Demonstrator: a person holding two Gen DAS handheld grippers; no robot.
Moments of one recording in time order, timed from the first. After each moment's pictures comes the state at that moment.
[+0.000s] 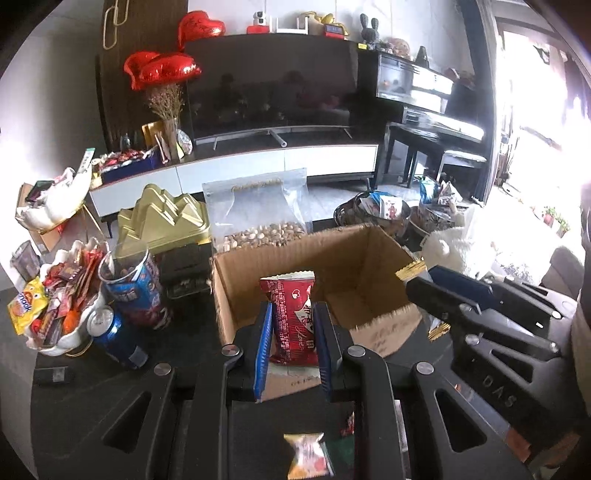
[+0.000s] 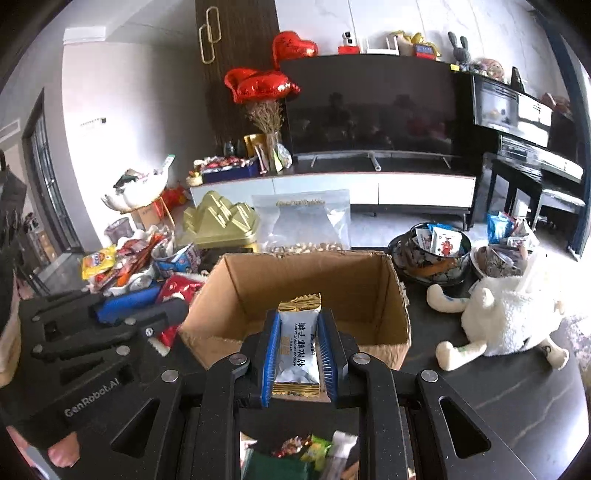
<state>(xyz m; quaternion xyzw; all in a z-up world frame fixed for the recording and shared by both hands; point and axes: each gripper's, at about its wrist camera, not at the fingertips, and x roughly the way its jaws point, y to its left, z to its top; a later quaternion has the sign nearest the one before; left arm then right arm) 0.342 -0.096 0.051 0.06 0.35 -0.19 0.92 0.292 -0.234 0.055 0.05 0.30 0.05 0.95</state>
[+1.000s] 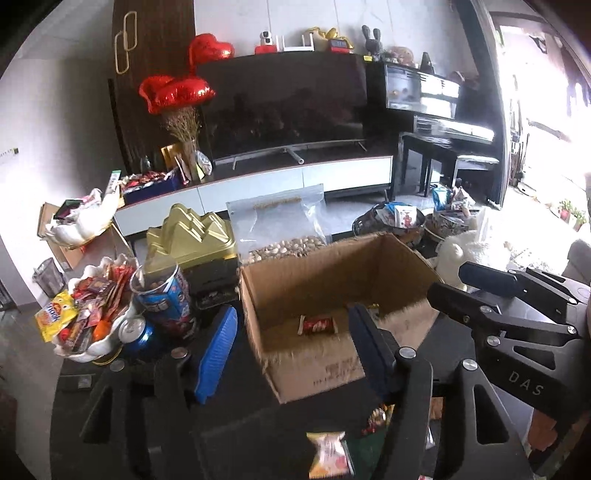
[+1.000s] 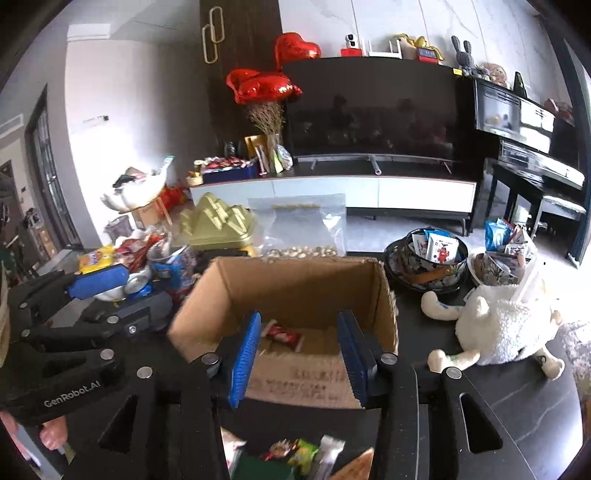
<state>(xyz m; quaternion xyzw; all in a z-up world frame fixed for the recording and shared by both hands) 0.300 -0.084 0.062 0.10 0.30 -0.15 0.94 0.269 -0.241 0.062 0.04 0.30 0.06 0.95</state>
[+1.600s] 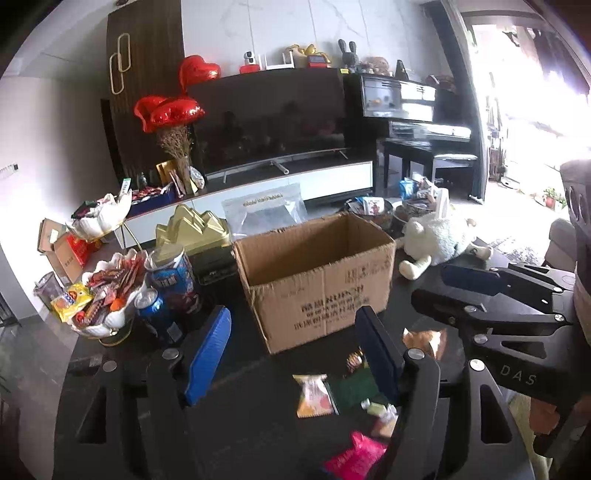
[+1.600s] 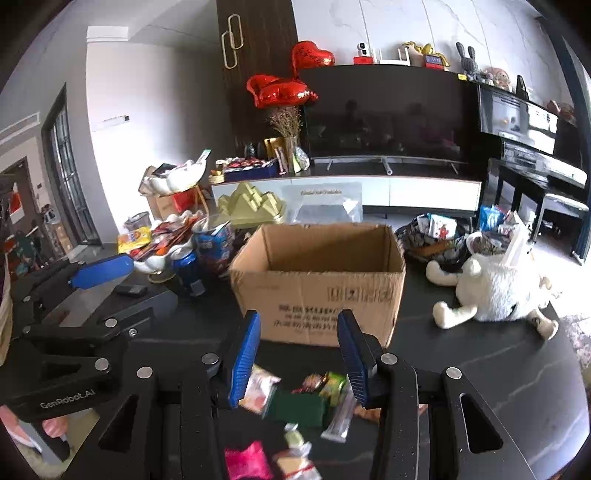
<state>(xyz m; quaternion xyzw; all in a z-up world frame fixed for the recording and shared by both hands) 0.191 -0.066 0.059 0.11 0.27 -0.17 0.94 0.166 -0.219 0.054 0.04 0.29 0.09 0.95</state>
